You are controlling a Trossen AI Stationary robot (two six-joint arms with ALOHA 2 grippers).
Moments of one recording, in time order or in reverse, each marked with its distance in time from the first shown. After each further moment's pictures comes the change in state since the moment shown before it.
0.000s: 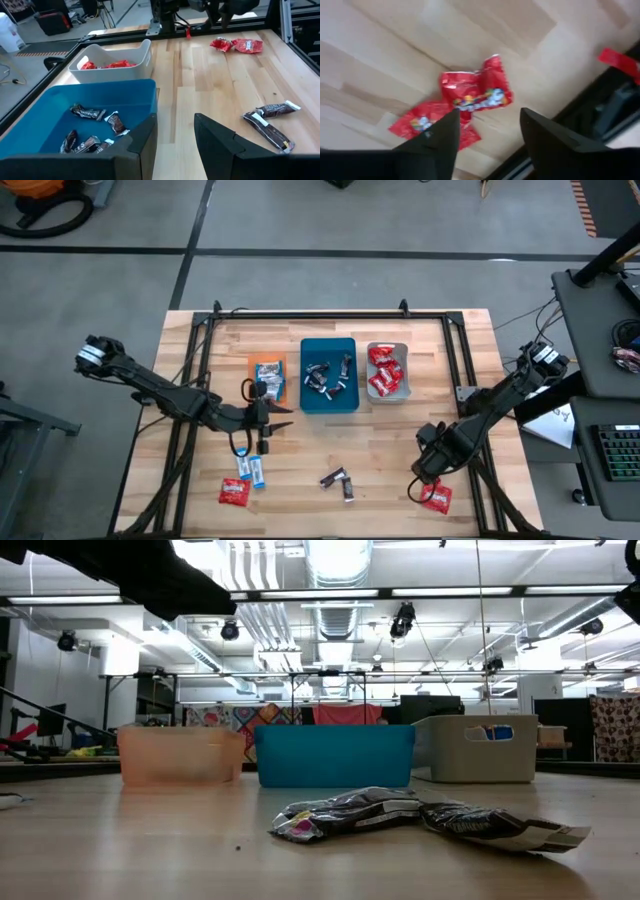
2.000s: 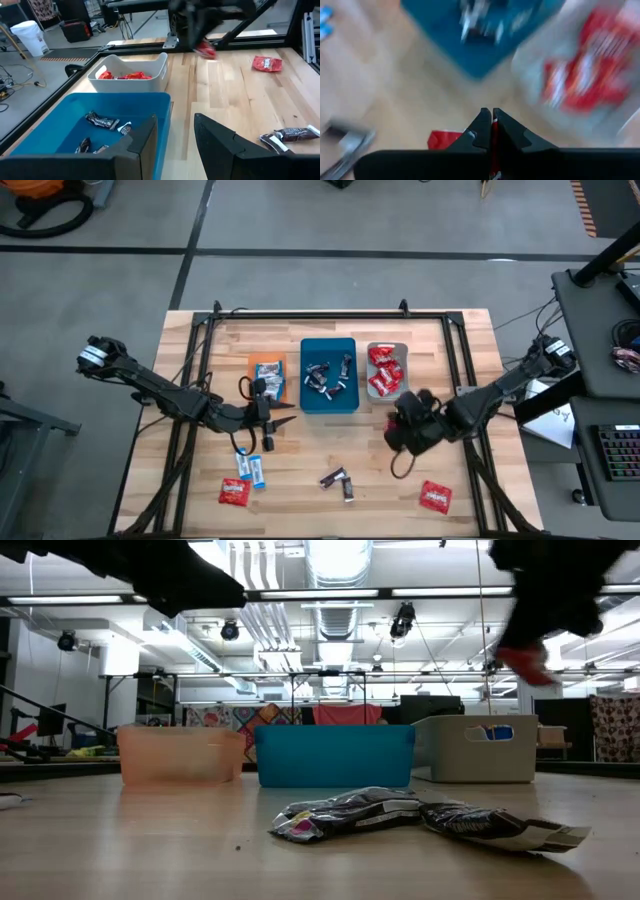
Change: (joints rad) left arm 0.002 0.033 0.002 0.096 -0.095 -0.002; right arm -0.198 -0.147 -0.057 0.327 0.787 -0.484
